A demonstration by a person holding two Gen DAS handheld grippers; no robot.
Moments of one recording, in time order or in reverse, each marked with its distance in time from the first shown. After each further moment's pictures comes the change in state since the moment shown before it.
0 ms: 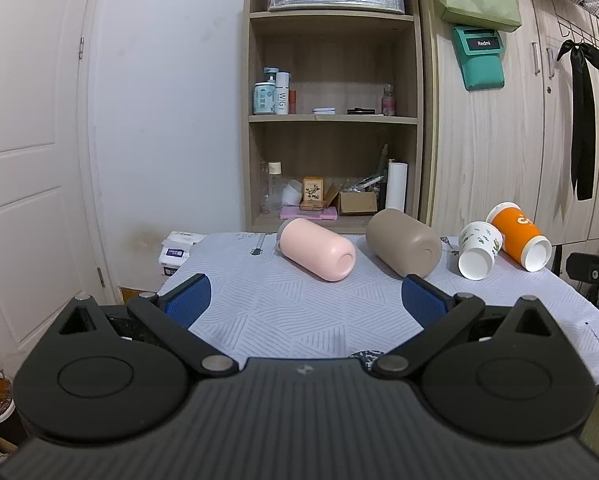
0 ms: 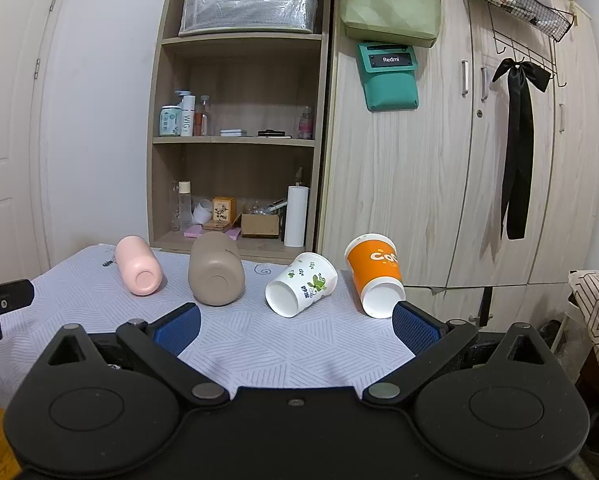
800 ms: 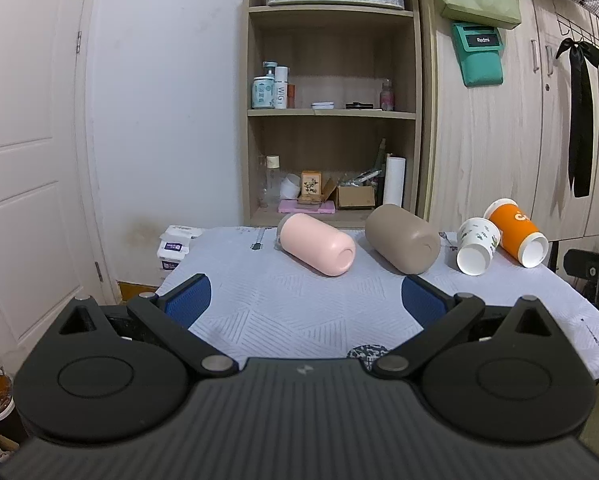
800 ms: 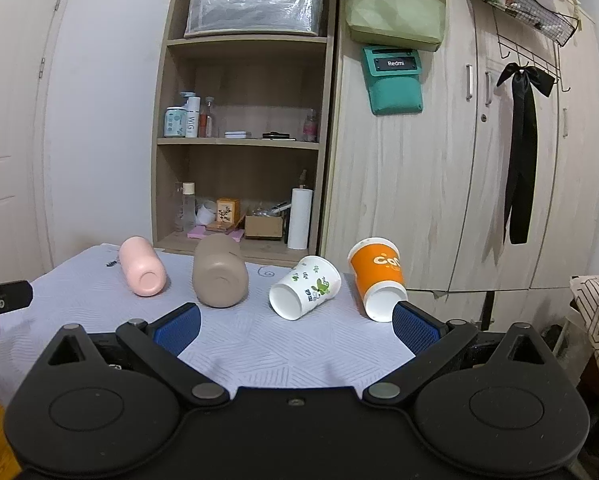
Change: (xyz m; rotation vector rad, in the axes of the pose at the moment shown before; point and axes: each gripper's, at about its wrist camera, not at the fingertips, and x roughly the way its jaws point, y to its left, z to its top) left arm -0.002 0.007 -0.001 -0.006 0.022 -0.012; right arm -0.002 0.001 0.002 -0.012 -0.005 0.010
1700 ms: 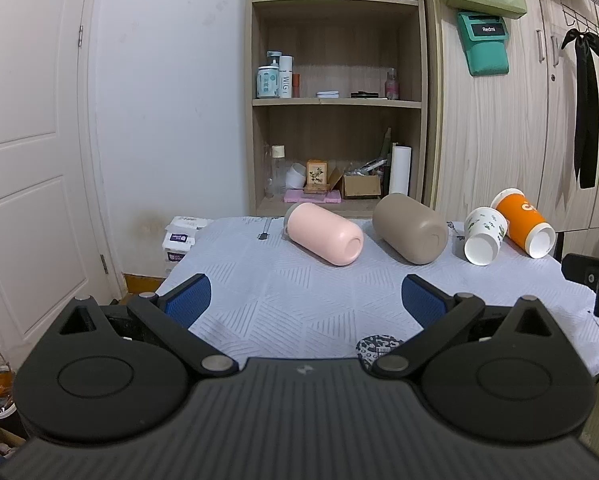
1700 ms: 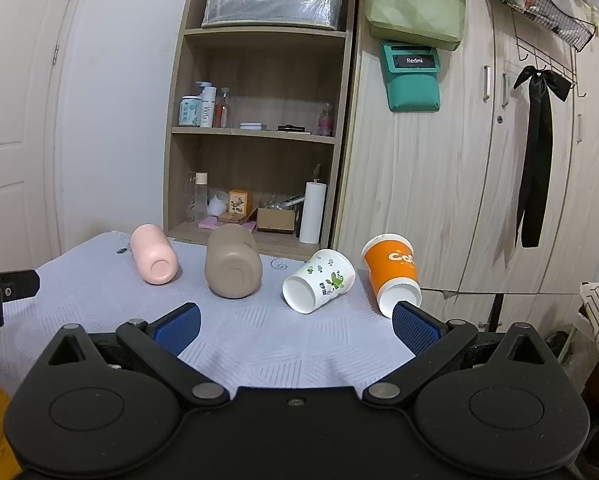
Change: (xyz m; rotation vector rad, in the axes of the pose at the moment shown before) left arm 0.005 0.001 0.002 0.002 0.033 0.016; right arm 0.005 0.006 -0.001 -0.040 0.021 0.030
